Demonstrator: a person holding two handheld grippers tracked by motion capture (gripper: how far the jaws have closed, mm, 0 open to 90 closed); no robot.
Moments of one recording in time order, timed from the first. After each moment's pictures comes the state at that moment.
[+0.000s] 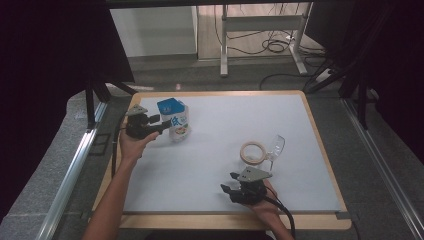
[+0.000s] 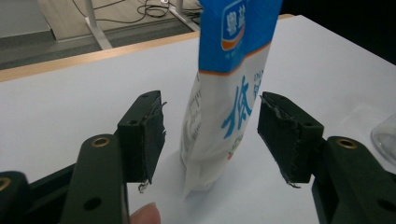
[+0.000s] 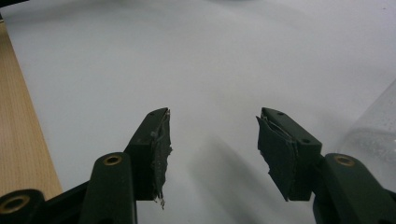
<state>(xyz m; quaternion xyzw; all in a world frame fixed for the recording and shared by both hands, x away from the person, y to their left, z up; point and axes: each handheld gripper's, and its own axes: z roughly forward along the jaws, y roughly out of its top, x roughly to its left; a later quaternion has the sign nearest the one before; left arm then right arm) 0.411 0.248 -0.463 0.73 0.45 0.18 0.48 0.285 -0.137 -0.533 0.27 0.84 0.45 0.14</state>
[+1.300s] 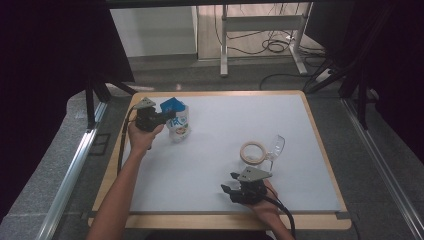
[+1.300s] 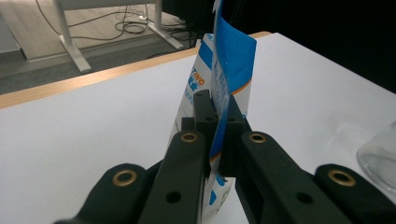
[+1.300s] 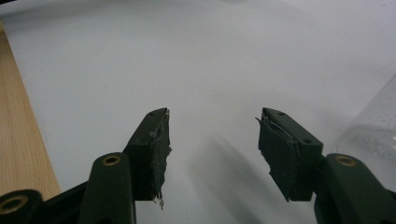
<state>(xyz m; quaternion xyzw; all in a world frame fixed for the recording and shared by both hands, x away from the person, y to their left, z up) 0.437 0.231 -0.464 0.72 0.42 0.17 0.52 0.285 -0.138 -0.534 0.27 0.84 0.45 0.14</state>
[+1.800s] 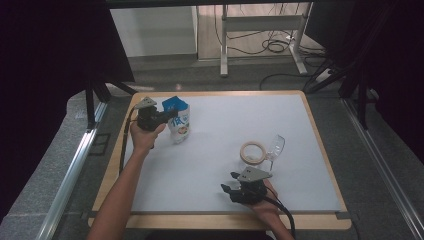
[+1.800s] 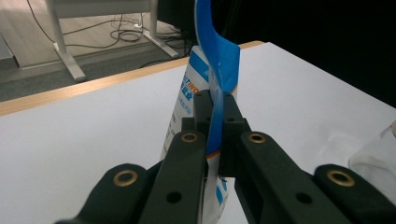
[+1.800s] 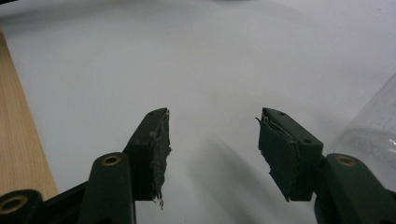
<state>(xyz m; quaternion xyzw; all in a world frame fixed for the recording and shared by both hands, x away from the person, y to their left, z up) 0.437 0.224 -0.461 0.72 0.41 0.17 0.54 0.285 -0.137 -0.533 0.27 0.84 0.45 0.15</state>
